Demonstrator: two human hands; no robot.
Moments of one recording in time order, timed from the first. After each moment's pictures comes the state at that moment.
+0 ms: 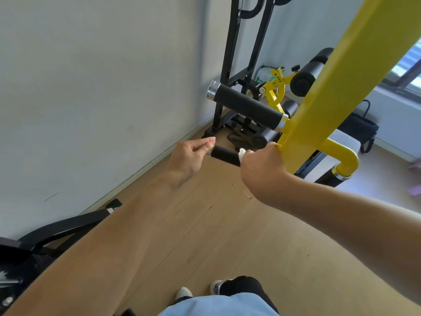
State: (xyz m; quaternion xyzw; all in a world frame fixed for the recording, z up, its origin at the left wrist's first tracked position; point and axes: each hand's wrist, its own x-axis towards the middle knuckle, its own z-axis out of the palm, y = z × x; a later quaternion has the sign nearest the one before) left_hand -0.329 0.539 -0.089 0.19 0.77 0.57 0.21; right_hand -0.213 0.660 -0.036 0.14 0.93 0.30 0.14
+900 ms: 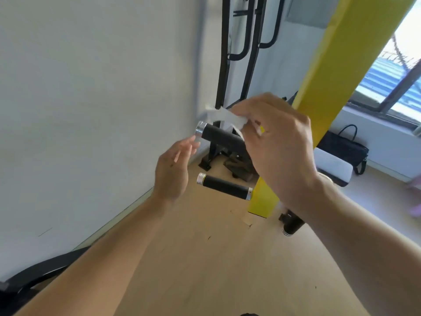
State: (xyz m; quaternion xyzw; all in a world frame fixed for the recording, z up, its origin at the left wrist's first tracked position) left_hand -0.317 0.528 -0.022 0.21 0.72 0.66 0.06; right_hand -0.201 0.657 0.088 0.01 0.88 -0.13 -0.46
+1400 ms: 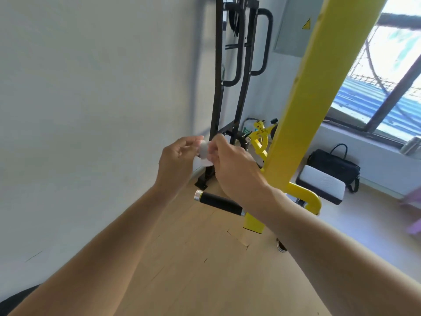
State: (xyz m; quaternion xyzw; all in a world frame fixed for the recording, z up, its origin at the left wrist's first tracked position) left_hand -0.331 0.550 0.024 0.25 0.73 0.64 0.02; right_hand -0.229 0.645 0.067 0.13 0.96 -0.16 -0.21
